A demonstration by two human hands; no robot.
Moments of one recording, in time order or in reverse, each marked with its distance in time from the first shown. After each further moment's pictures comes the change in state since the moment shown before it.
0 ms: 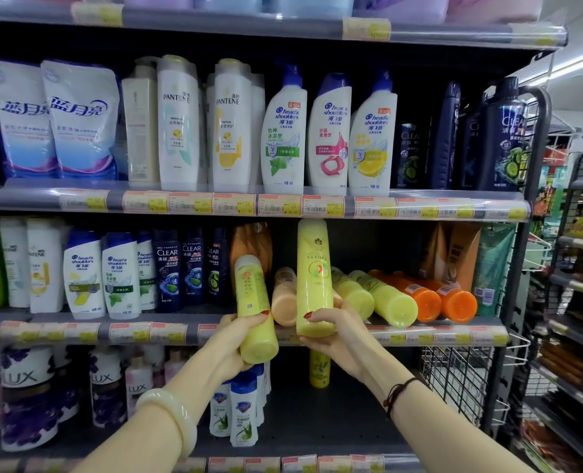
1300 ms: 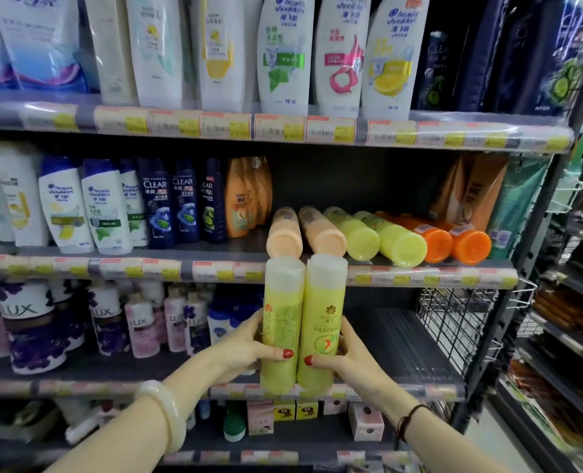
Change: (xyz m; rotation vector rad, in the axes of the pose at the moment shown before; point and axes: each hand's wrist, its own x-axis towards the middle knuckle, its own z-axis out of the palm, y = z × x) left_hand -0.001 -0.096 -0.020 0.407 -0.423 0.049; right_hand -0.037 0.110 -0.066 -0.523 -0.021 0.017
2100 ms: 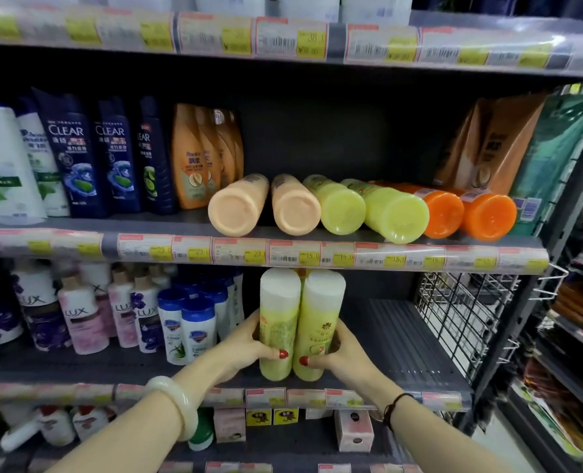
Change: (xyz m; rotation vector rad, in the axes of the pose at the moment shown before) left_hand 0.121 -0.076 0.029 0.195 0.153 -0.023; right_hand 0.075 0.095 -0.059 -0.105 0.067 0.027
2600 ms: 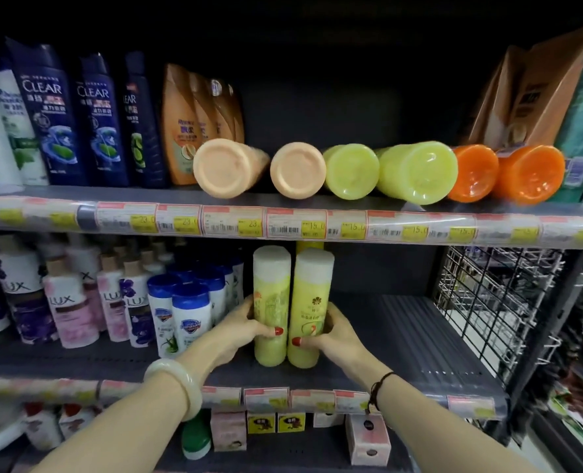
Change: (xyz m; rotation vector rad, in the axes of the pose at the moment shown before) left_hand 0.053 -0.035 -0.009 -0.150 0.095 -0.048; right_hand 0.053 0.036 0.018 0.120 -0.006 -0.018
